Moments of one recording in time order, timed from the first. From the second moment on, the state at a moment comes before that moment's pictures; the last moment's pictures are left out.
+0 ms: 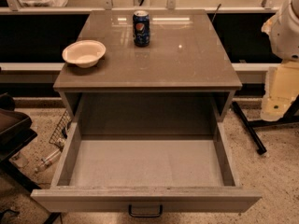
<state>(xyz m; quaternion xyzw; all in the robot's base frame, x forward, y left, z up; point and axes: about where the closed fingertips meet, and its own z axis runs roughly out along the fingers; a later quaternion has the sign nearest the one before) 0.447 -0.230 0.983 -0.60 0.78 -0.14 0.13</state>
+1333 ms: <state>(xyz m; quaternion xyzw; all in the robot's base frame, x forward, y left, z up) 0.610 -0.136 1.014 -0.59 0.70 0.06 0.40</state>
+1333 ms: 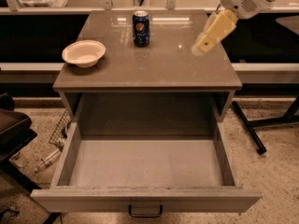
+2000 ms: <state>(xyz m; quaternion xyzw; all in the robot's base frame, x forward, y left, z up) 0.657 -0.071 1.024 -0.52 0.60 0.16 0.59</state>
